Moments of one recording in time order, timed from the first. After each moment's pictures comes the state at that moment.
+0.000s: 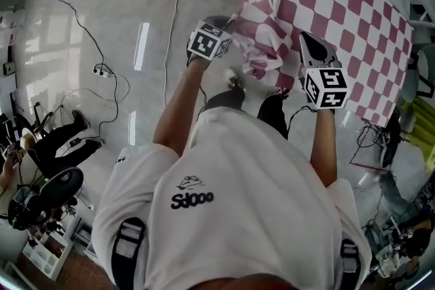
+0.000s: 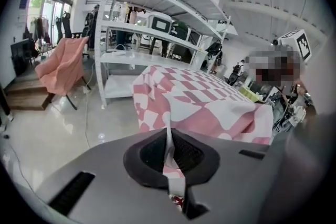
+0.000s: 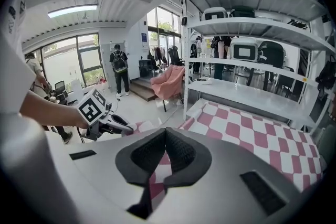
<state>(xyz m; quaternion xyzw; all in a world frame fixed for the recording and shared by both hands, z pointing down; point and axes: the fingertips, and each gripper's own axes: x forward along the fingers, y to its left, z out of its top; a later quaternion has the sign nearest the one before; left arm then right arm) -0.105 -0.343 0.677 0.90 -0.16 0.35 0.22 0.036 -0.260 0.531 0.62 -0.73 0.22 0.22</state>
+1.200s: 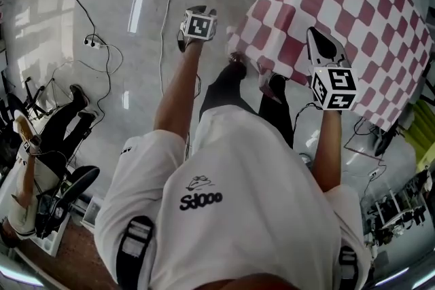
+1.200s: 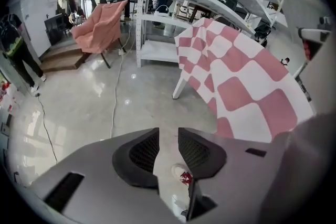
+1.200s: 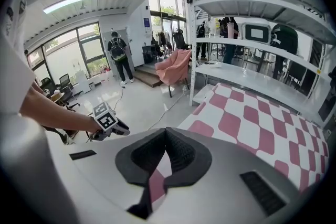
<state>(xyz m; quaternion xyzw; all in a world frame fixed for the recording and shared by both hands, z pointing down) -0.223 -0.367 0.866 0.77 -0.29 0.46 0.32 0.015 -0.285 0.611 0.57 -0.73 0.27 0.27</state>
